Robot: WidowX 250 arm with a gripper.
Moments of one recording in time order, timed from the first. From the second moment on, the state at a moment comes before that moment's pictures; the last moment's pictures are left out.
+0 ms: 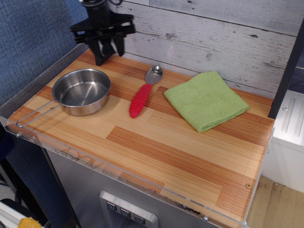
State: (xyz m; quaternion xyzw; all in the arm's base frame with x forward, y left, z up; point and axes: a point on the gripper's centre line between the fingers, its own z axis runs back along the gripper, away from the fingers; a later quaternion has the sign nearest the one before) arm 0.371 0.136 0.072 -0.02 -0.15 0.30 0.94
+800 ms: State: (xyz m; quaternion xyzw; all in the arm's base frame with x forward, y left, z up) arm 0.380 0.167 0.031 -0.01 -0.12 0.32 0.94
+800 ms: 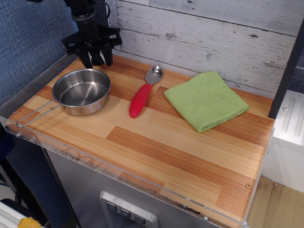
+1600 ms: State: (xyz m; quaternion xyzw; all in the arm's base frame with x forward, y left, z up) arm 0.390 0.148 0.016 -0.02 -0.08 0.31 0.95
